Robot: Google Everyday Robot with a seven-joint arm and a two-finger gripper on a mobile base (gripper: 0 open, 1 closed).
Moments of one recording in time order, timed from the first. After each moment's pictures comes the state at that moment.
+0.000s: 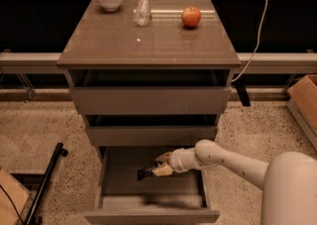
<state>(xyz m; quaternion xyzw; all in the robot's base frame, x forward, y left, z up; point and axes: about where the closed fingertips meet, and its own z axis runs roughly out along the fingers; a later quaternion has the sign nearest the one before) 0.602 -0.021 0.333 -0.51 0.75 0.28 0.33</state>
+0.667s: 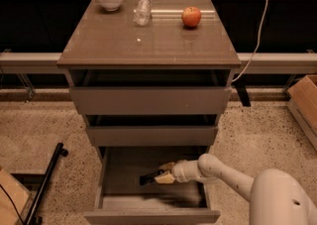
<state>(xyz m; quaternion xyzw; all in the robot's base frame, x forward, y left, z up) 0.604 -0.035 0.238 -0.45 0.76 0.32 0.34</state>
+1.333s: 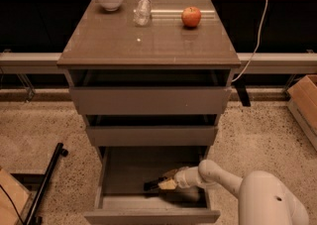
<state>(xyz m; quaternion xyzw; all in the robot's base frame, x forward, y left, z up) 0.596 -0.052 0.178 -0.41 0.80 0.33 0.30</state>
